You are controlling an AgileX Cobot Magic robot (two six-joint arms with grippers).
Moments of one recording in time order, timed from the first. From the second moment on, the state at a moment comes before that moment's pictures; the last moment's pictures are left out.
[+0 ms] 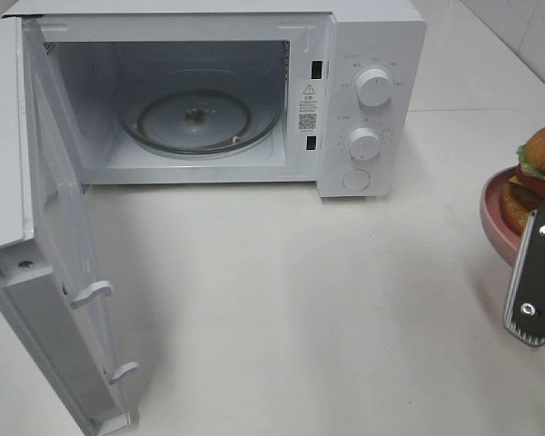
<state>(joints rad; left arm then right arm) 0.07 0.00 -0.52 -0.09 1.07 0.03 0.85 0.98 -0.41 -0.74 0.84 0.16</state>
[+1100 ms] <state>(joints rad) 0.07 0.00 -0.52 -0.09 1.07 0.03 0.85 1.32 -0.41 -0.95 0.99 1.01</state>
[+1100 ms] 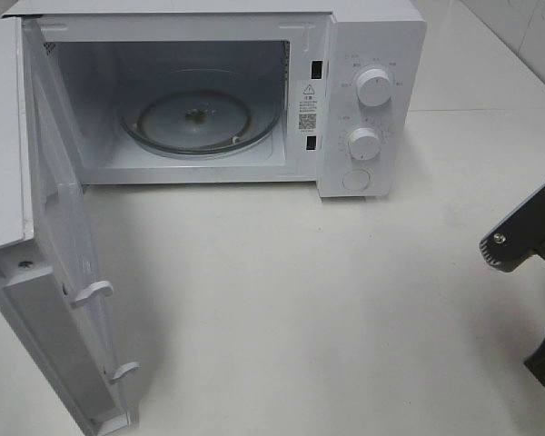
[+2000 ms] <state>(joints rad) 0.07 0.00 -0.52 -0.09 1.07 0.03 0.68 1.59 -0.44 -1.06 0.84 1.25</state>
